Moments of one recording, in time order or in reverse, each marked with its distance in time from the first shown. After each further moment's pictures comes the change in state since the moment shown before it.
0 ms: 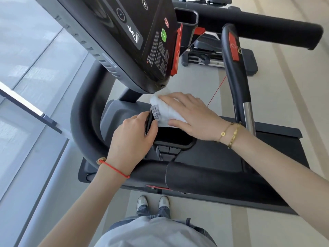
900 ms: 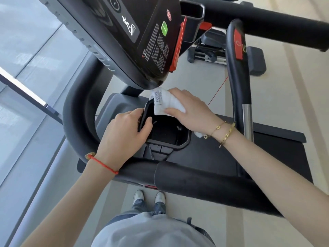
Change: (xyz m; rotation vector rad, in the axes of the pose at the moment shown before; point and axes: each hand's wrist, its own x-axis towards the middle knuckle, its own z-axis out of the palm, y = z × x) left_hand 0.004 -0.005 0.006 0.020 -0.045 0.024; right_hand 0.016 0.017 0.013 0.332 0.025 0.229
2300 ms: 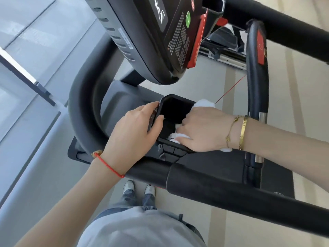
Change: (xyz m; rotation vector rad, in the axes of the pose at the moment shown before) left_hand -0.005 0.006 -0.014 -0.139 -0.072 -0.140; right_hand -0.008 -0.042 -0.015 -0.920 -0.609 -0.419
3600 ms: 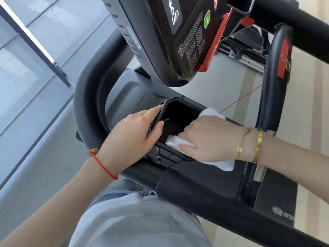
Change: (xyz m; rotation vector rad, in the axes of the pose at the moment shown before) left_hand -0.008 0.005 -0.004 0.018 -0.055 -0.011; right_hand -0.008 0.014 -0.001 0.058 0.024 -0.145
